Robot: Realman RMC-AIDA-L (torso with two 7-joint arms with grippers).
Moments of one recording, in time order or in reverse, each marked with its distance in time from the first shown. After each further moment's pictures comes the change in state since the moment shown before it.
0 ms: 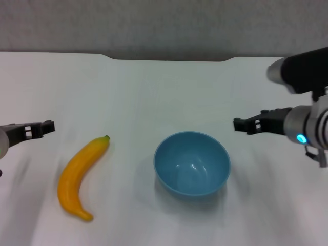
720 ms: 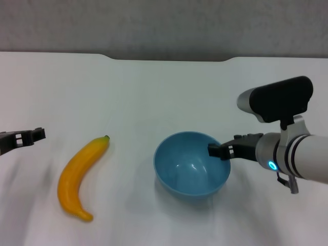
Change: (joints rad) left arm 0.023 0.001 -0.014 0.035 0.004 -0.030 -0.003; right arm 0.012 0.005 -0.177 0.085 0.006 -0.101 0.147
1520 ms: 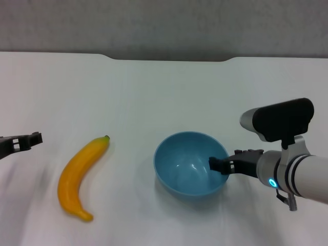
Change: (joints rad) left arm 0.016 0.000 0.001 0.023 -0.001 -0.031 -0.003; right arm -0.037 0.003 -0.055 0.079 0.006 -0.109 0.039
